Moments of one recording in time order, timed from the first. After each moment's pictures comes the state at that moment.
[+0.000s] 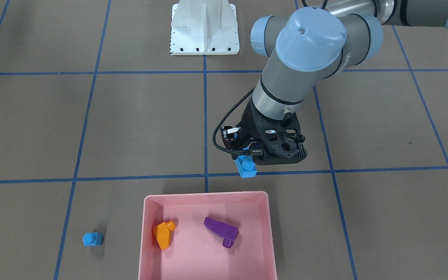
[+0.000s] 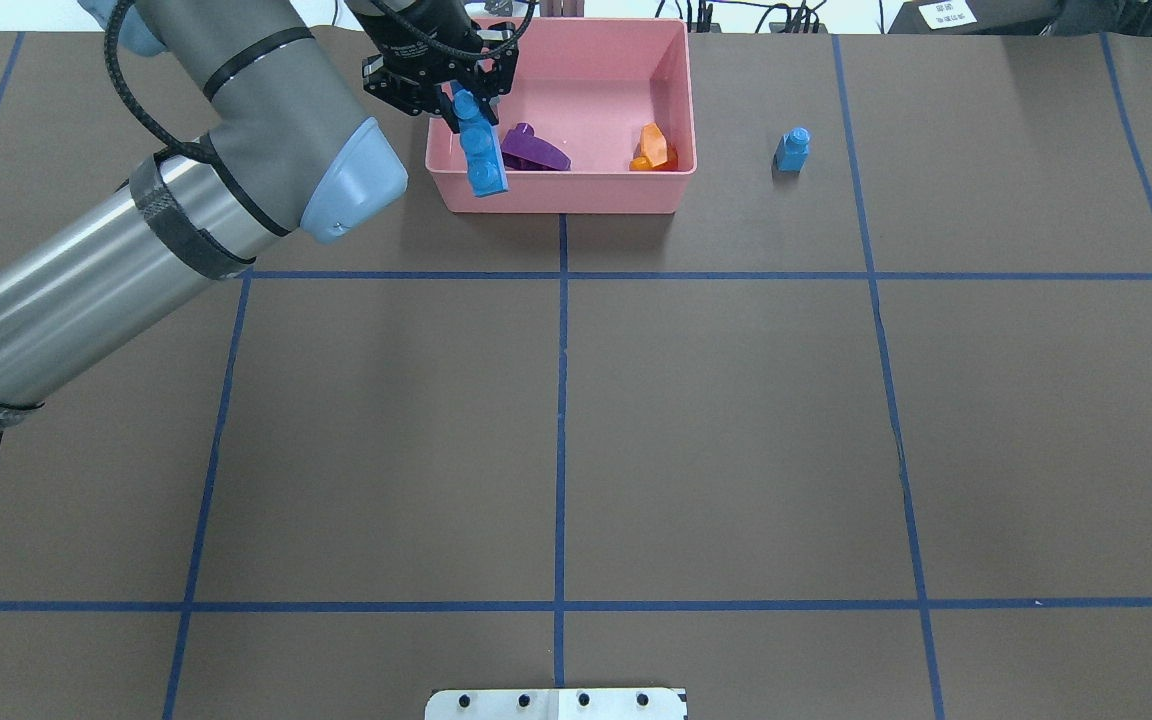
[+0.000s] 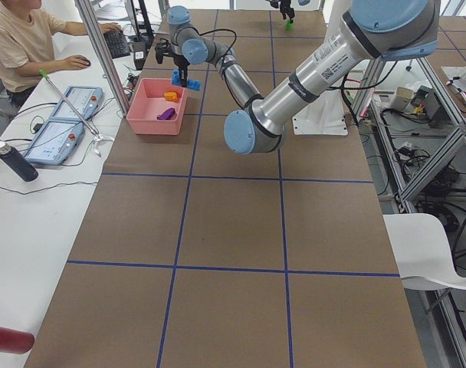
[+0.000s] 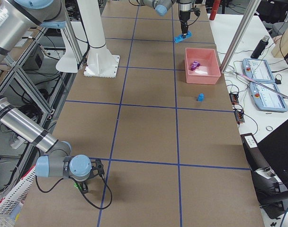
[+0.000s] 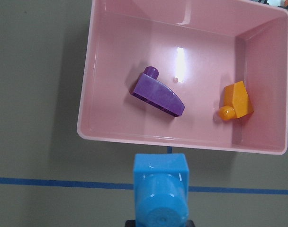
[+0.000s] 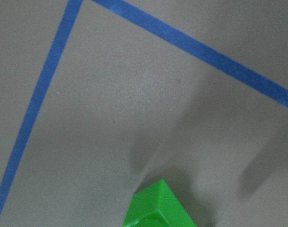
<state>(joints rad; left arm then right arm) -0.90 -2.54 -1.43 -1.61 -2.18 -1.14 1.31 -2.25 1.49 -0.94 2.40 -0.37</state>
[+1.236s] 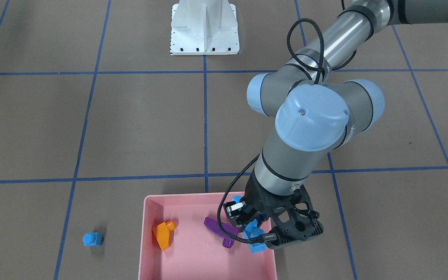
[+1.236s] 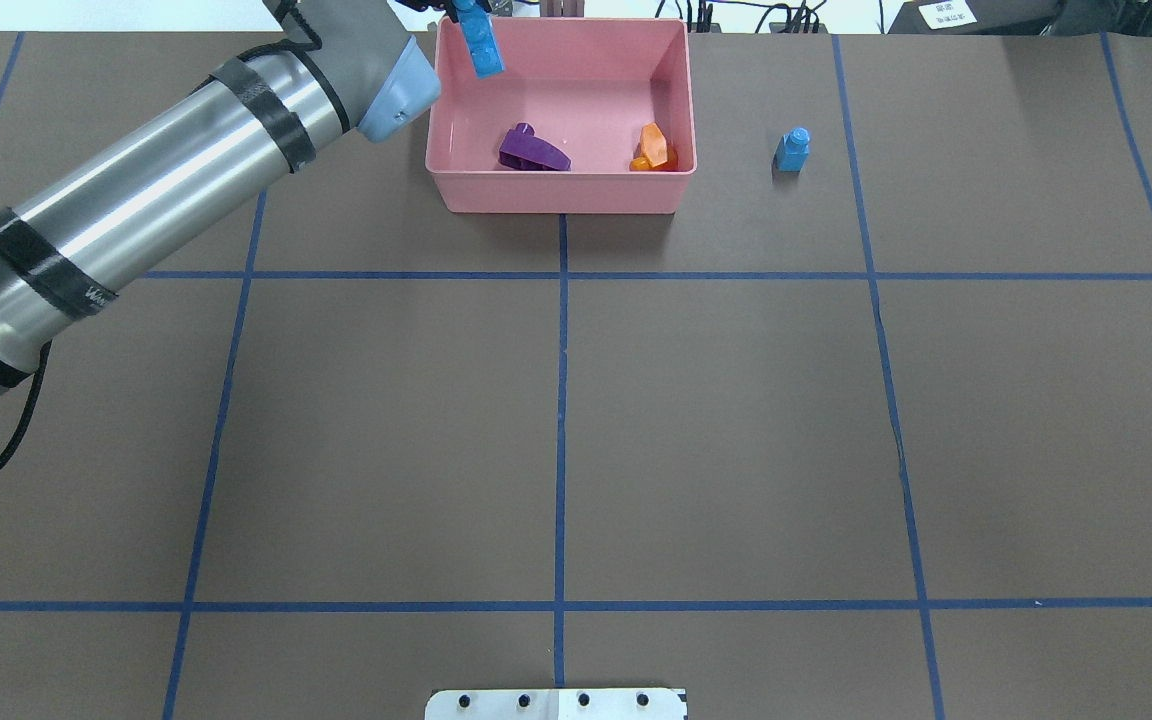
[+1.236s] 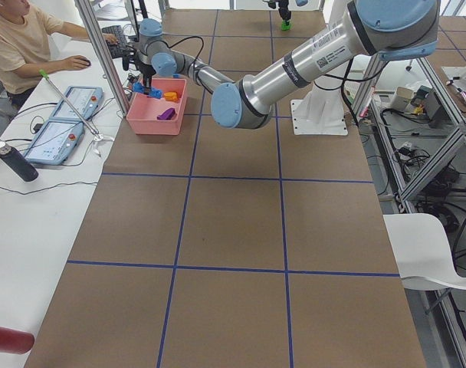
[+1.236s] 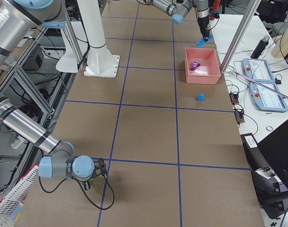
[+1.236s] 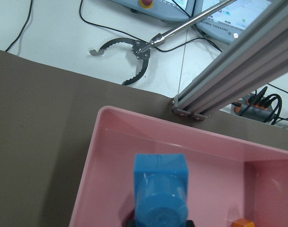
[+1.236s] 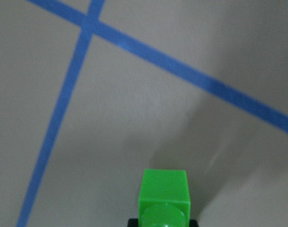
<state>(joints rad) -0.95 -2.72 -0.89 -2.02 -1.98 -1.21 1.31 -2.20 1.52 -0.93 2.47 -0.28</state>
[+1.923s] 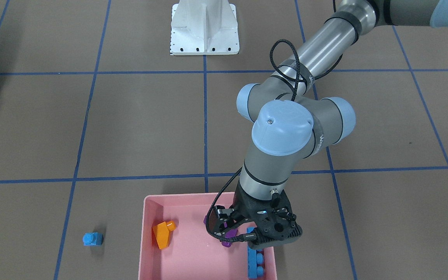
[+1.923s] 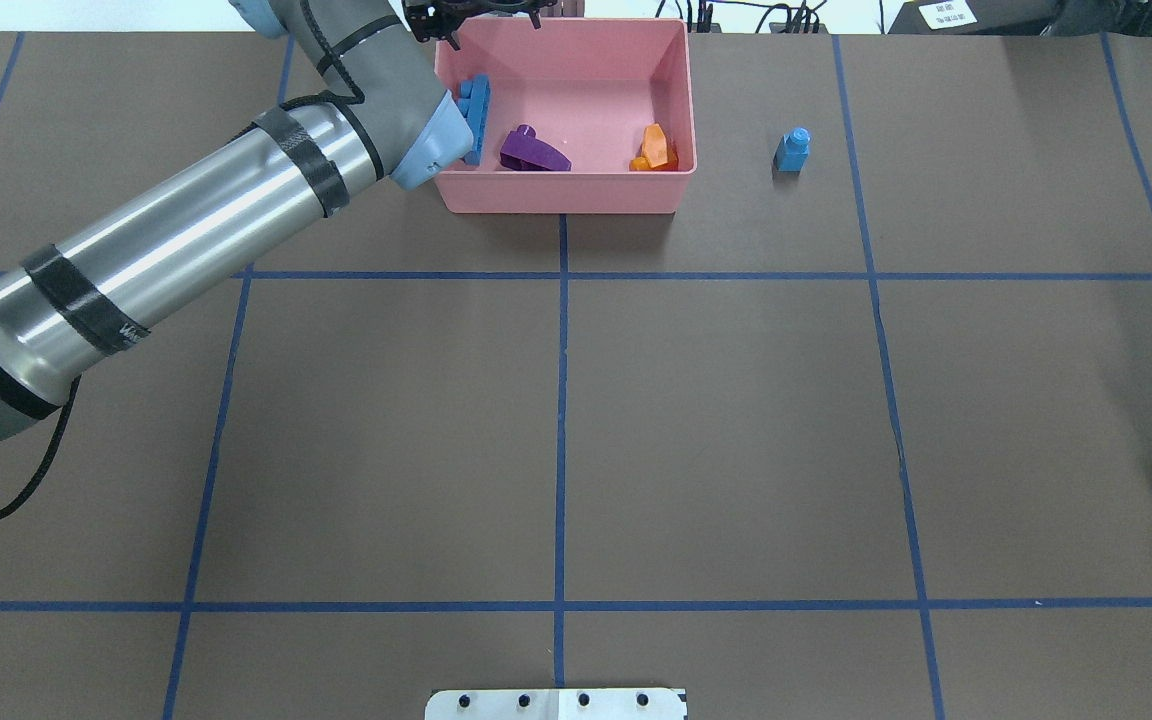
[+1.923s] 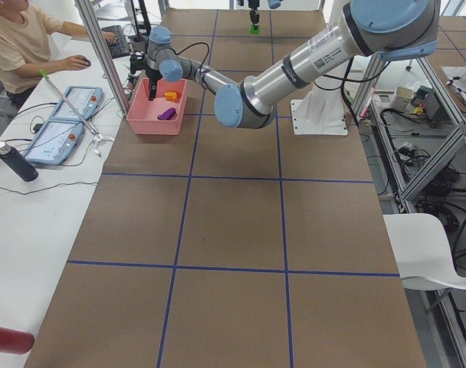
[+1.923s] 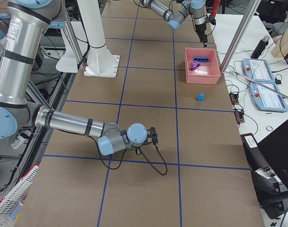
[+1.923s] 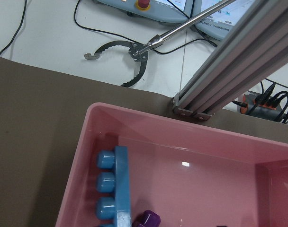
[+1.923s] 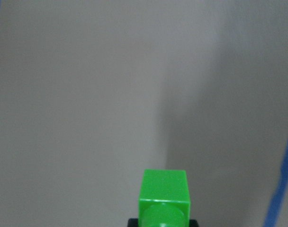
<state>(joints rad) -0.90 -2.72 -0.92 -2.05 -1.92 -1.21 1.32 -1.78 1.61 -1.02 2.61 0.24</state>
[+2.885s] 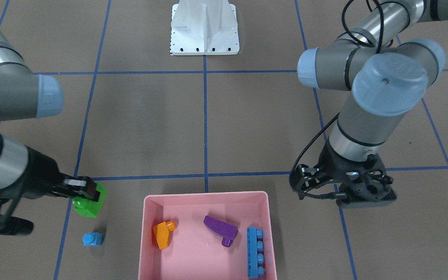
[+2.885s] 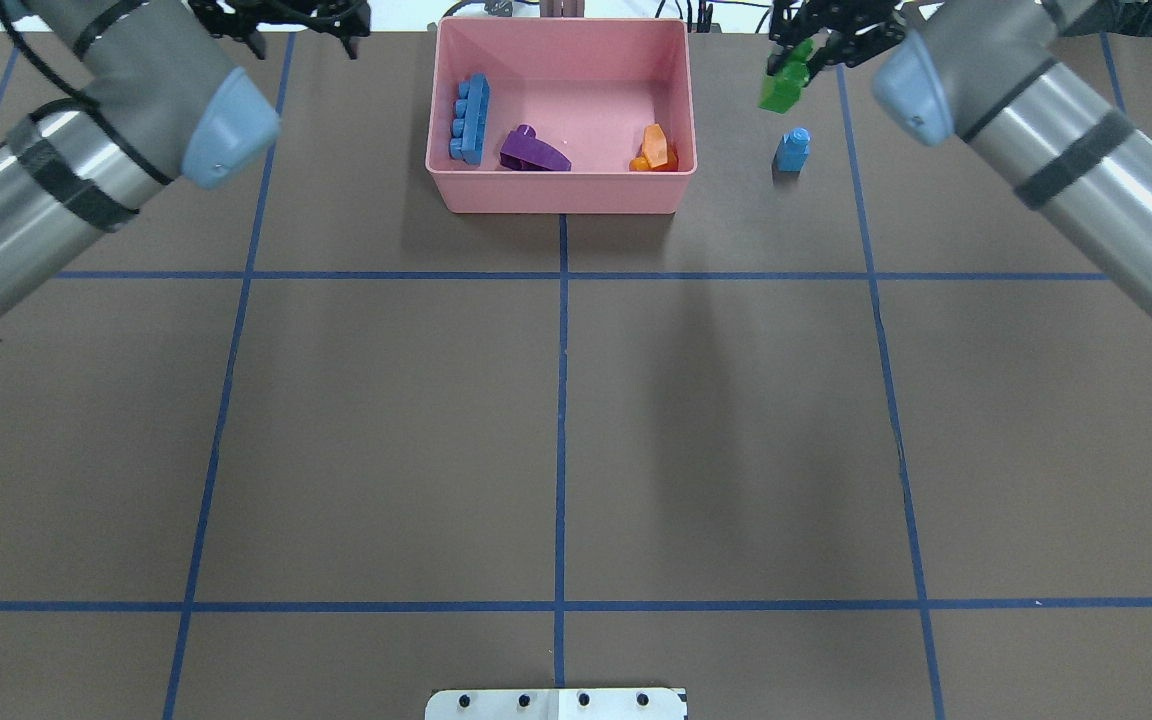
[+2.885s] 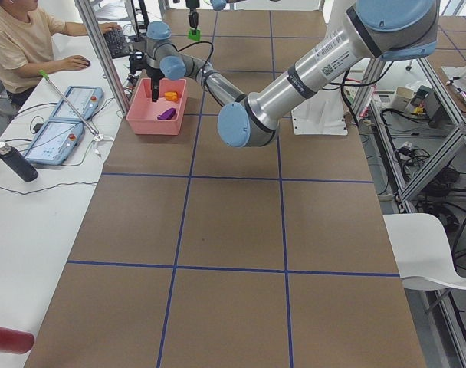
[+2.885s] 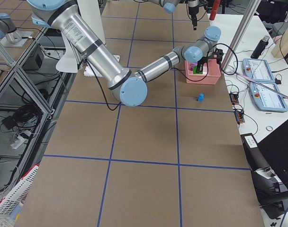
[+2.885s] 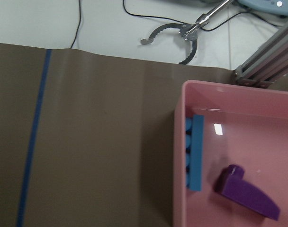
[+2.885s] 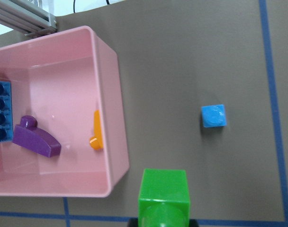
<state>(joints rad) -1.04 -2.36 -1.47 -1.56 -2.03 -0.76 1.07 -0.71 1.26 -1.38 2.35 1.02</state>
